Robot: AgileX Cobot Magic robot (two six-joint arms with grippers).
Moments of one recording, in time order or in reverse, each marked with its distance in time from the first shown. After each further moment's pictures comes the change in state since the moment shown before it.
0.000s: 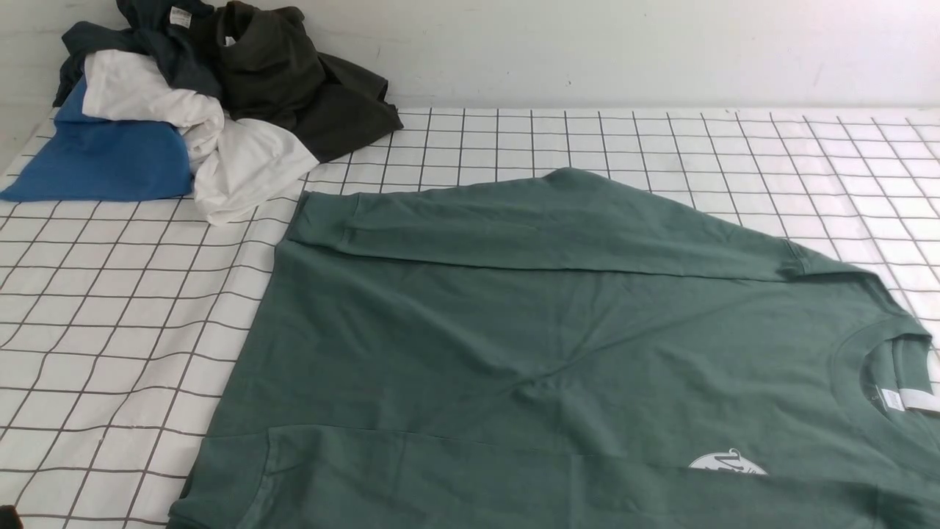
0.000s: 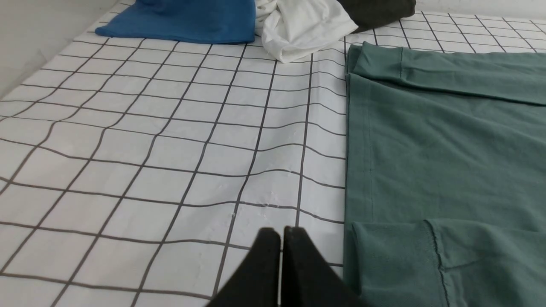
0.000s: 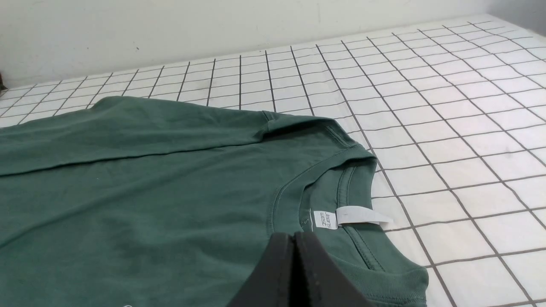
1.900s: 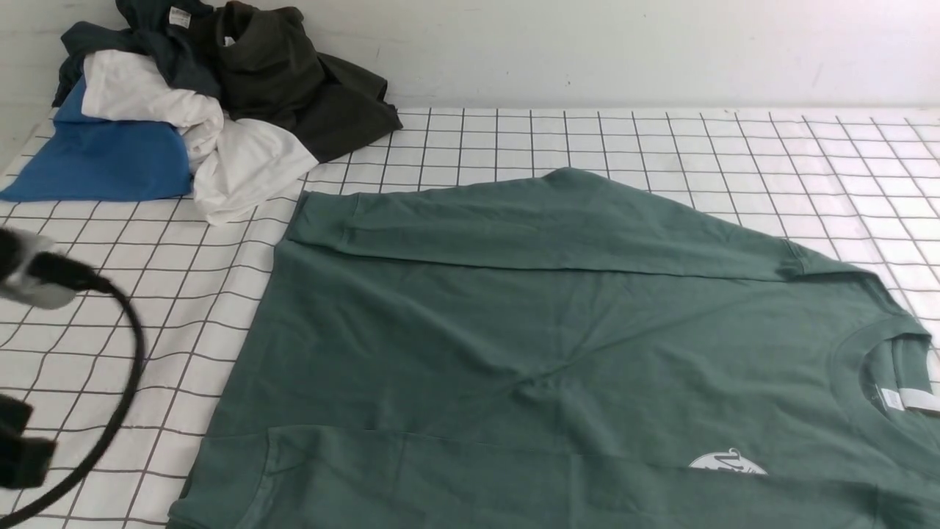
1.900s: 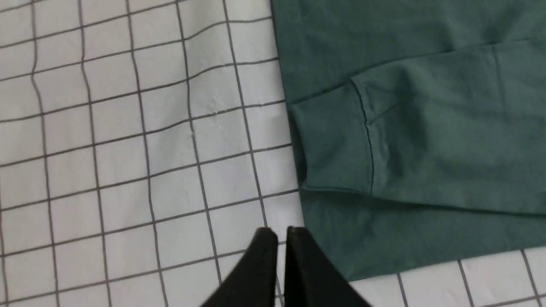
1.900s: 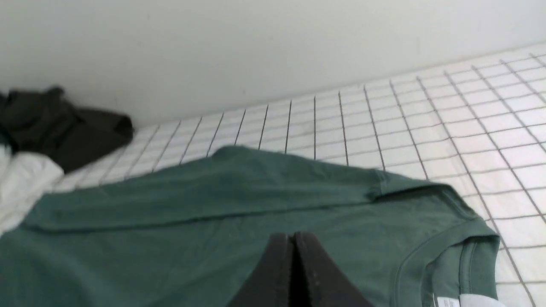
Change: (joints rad) right arm 0.003 0.486 -0.490 0.568 0.173 -0.493; left arm -0.208 0.907 -0.897 0.024 0.757 0.216
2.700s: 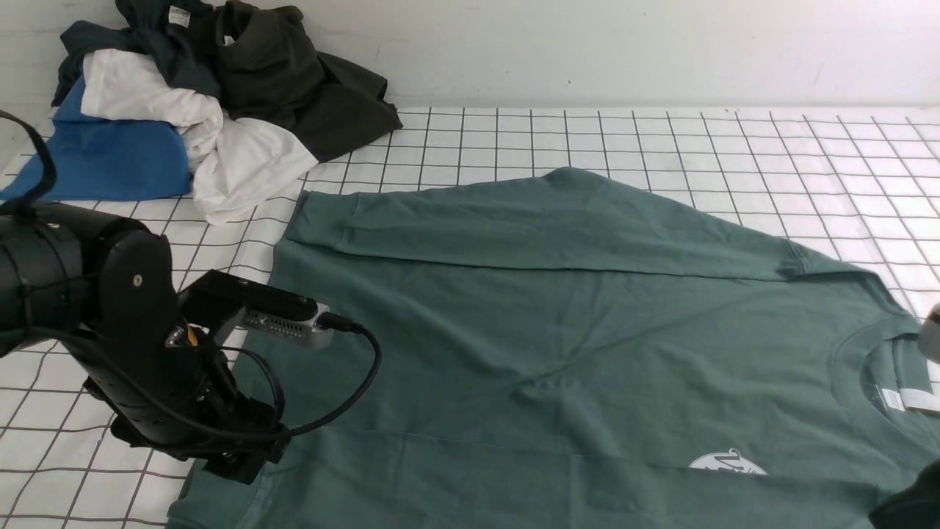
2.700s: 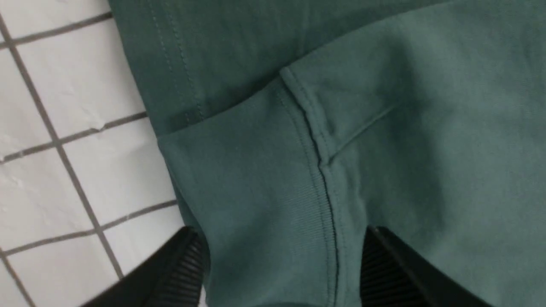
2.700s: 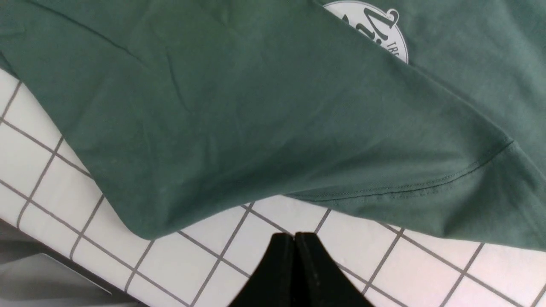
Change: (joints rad) right arm 0.390 0.491 -0.320 -0.361 0.693 0.104; left arm -0.110 0.652 -0.005 -0.033 -0.255 -0.083
